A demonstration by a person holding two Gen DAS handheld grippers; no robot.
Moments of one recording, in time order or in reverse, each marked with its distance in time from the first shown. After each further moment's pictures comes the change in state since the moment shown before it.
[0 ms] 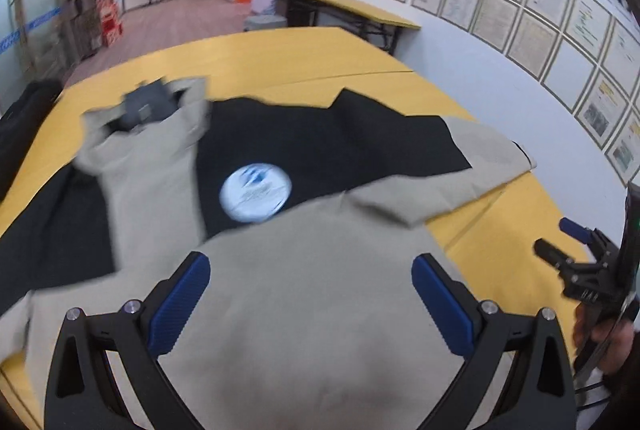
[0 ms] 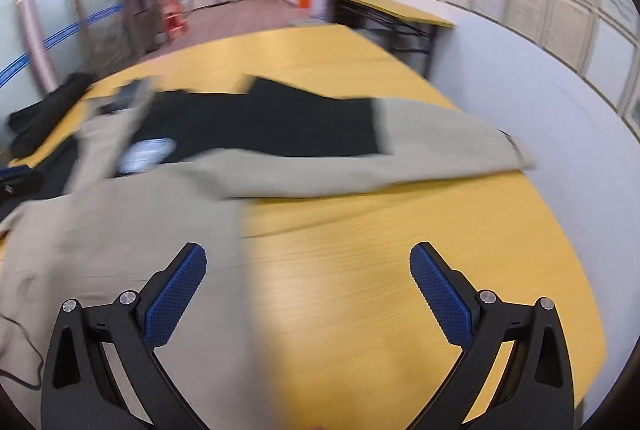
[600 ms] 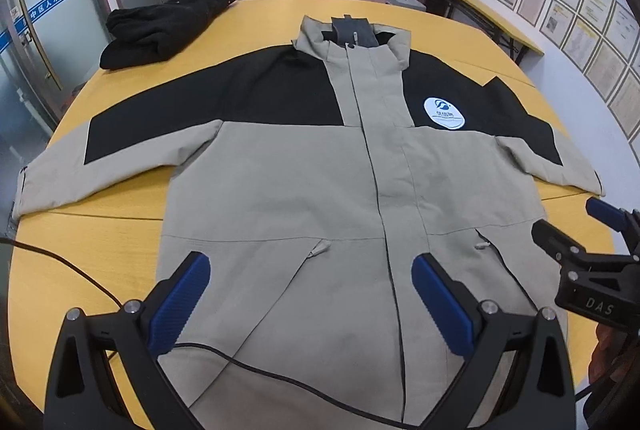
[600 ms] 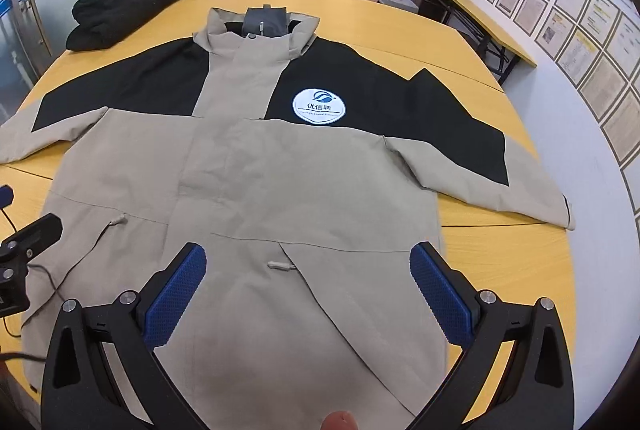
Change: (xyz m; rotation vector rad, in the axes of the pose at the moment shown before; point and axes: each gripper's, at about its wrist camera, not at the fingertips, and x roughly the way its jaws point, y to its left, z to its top) left arm -0.181 0.127 -0.139 -0.364 0.158 0.333; right arm -0.052 0.274 -0.015 -0.372 0.230 0.033
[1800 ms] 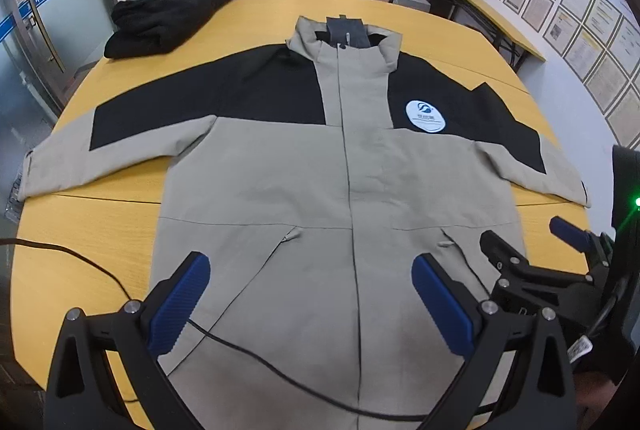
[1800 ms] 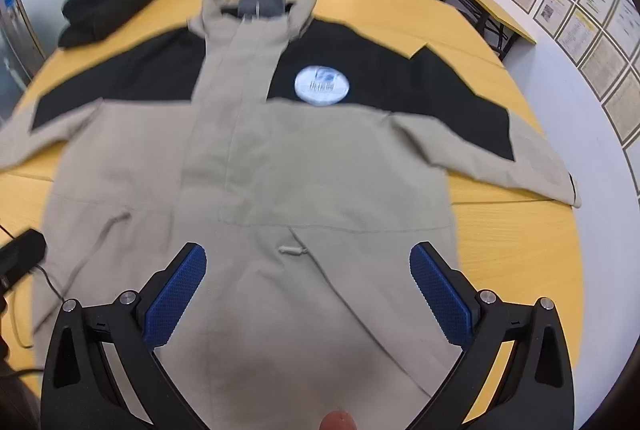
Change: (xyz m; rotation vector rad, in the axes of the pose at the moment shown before) left arm -0.041 -0.027 0.011 -0.047 0.033 0.000; right arm -0.004 0.000 0.002 0.037 0.050 0.027
